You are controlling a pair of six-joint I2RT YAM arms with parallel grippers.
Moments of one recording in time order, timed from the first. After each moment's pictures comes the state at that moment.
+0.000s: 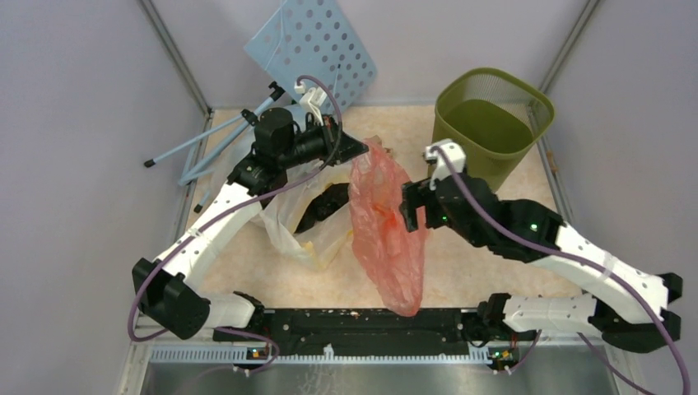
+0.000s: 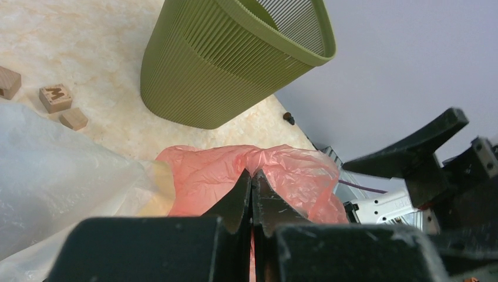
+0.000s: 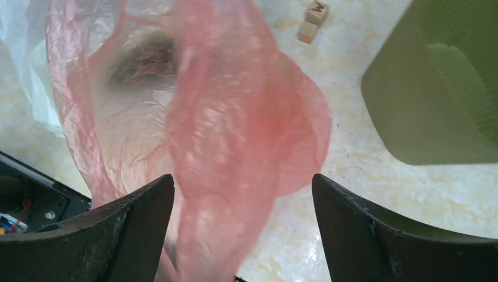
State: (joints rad) left arm -0.50 1.32 1.27 -0.08 0.56 -0.60; right arm 1.10 1.01 1.33 -0.91 0.55 0.42
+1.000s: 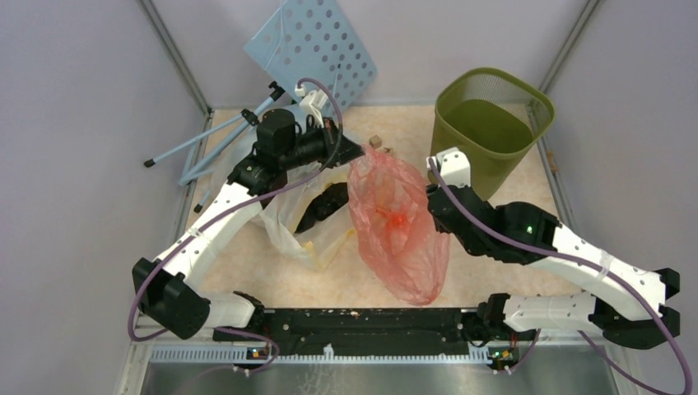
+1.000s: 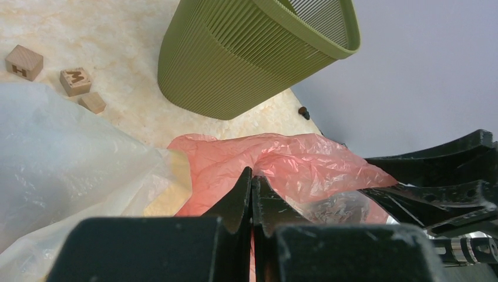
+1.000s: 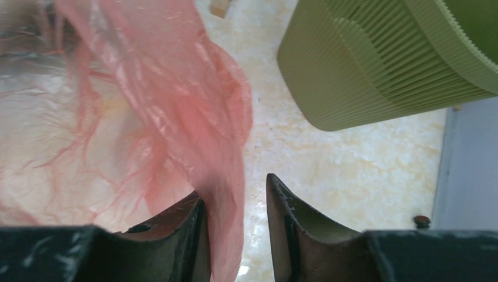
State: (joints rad) left arm -0.50 1.32 1.27 -0.14 0.51 -0.57; right arm 1.15 1.04 1.32 -1.11 0.82 0.44
